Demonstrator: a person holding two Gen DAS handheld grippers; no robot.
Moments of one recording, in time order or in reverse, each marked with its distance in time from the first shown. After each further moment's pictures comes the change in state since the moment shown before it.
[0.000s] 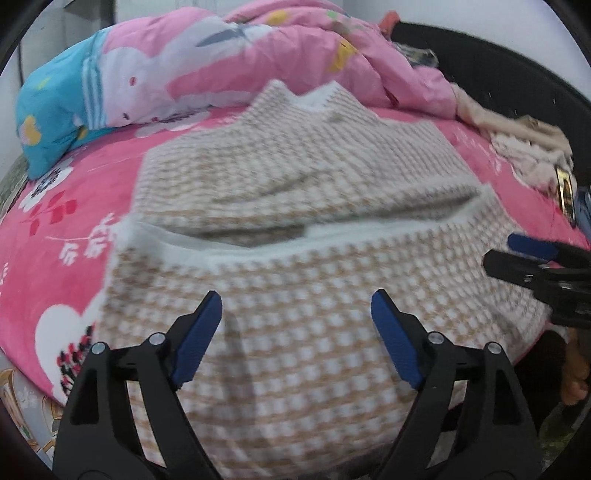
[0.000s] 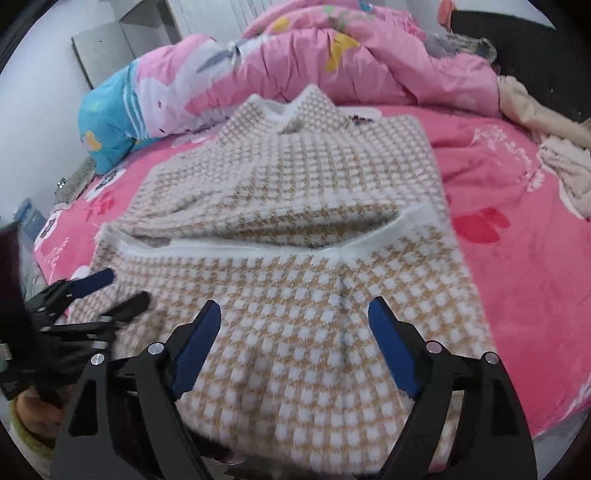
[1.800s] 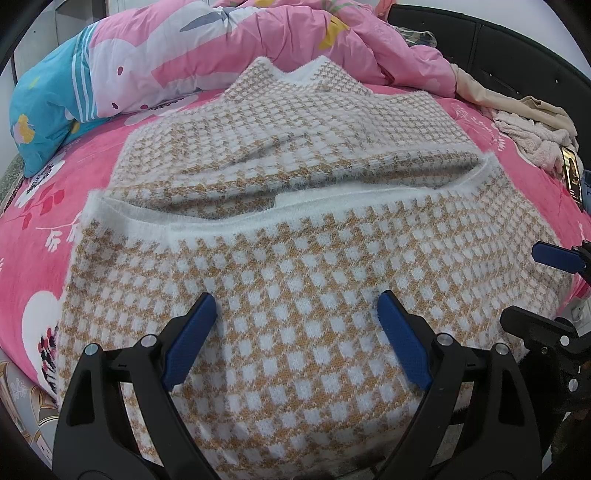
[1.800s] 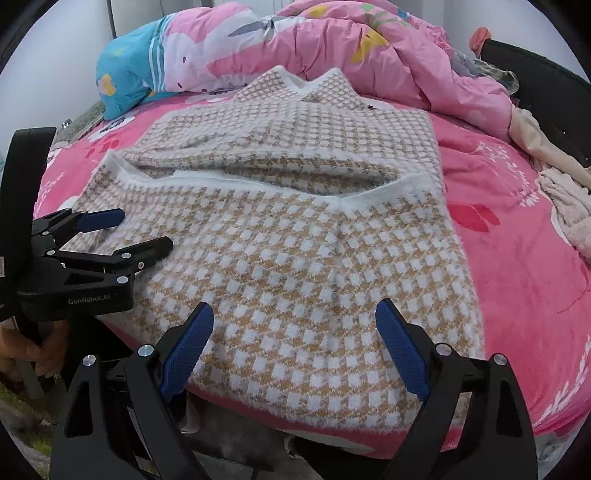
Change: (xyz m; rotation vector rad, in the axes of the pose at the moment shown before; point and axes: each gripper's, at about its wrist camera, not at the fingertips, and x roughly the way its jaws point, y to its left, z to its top) left arm 0.021 -0.016 -0.013 0.013 0.038 0.019; right arm -0.005 -0.004 -0.036 -0.188 0.056 -0.071
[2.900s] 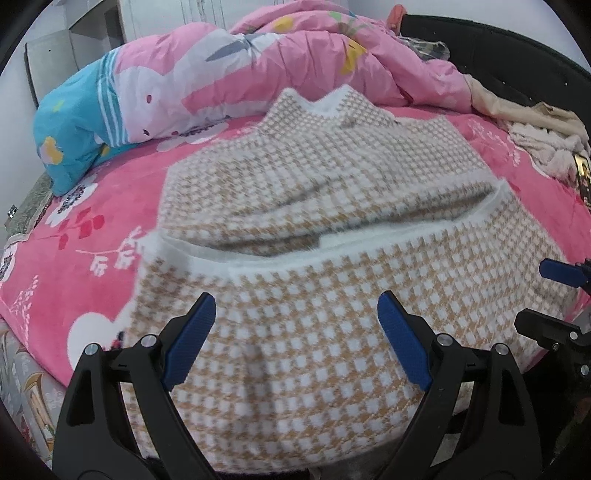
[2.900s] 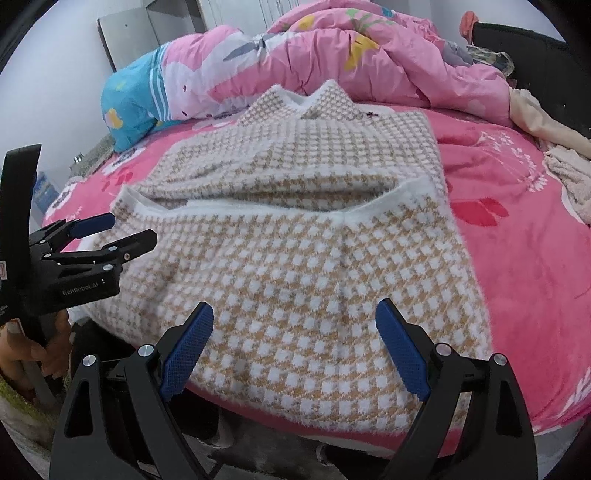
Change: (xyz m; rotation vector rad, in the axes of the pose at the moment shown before) left arm -0.041 0.009 0.015 0.012 -0.062 0.113; right arm -0.013 -0.013 0.003 0.102 -0.059 0.110
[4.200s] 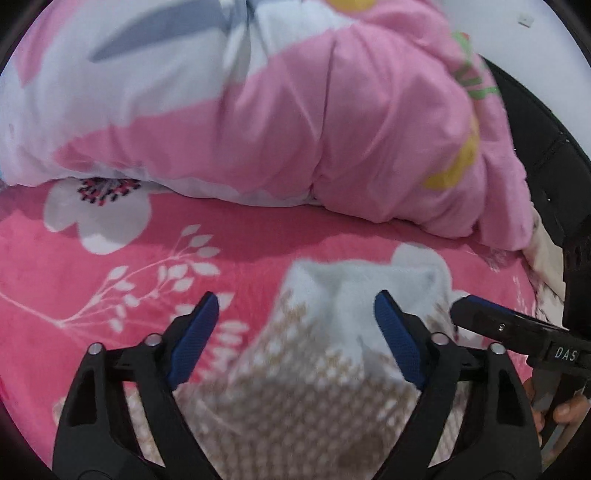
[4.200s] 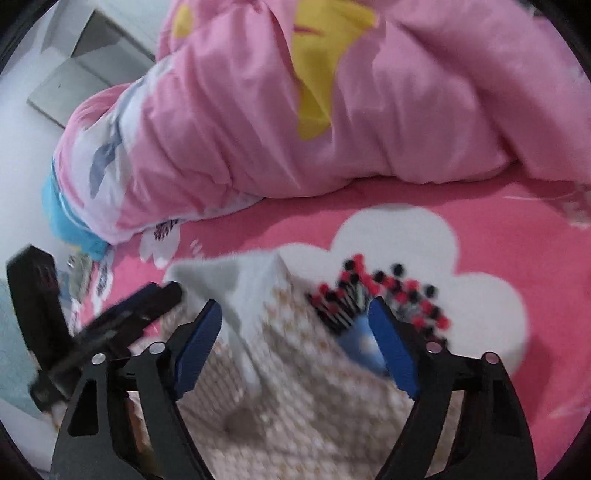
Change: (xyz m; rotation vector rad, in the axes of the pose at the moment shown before) left arm 0.247 0.055 0.303 -0.278 0.154 -0.235; right arm 0.247 -0.110 0.334 0.314 0.211 0.184
